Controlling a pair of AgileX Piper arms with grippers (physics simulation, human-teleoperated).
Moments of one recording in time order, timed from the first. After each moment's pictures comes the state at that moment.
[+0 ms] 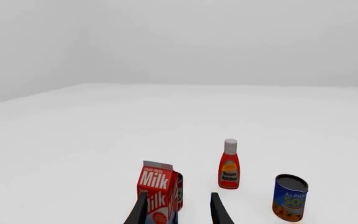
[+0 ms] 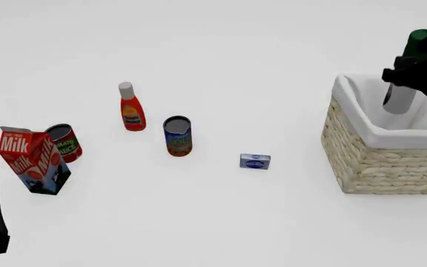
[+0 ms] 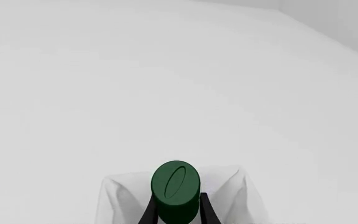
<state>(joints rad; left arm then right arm) 0.18 0.00 0.00 -0.17 0.01 -0.22 1.49 -1.02 -0.22 -0.15</state>
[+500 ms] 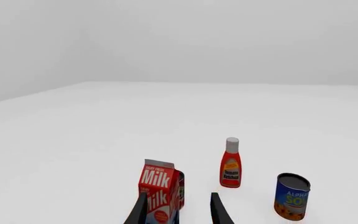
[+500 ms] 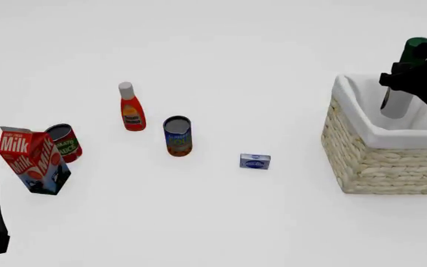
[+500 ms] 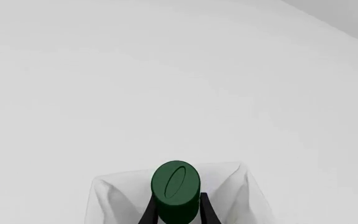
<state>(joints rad) 0.19 0.00 0.00 -0.16 0.01 -0.24 1.57 -1.04 -0.24 -0.13</state>
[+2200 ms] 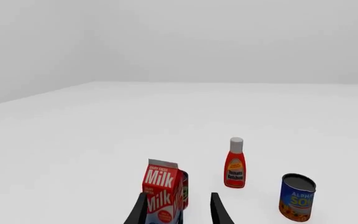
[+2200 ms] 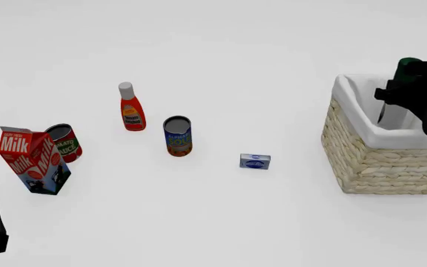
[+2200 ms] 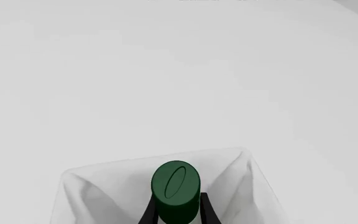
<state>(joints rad) 0.20 0.00 0.00 -0.16 0.02 -0.27 1.71 -1.06 -0.31 -0.13</state>
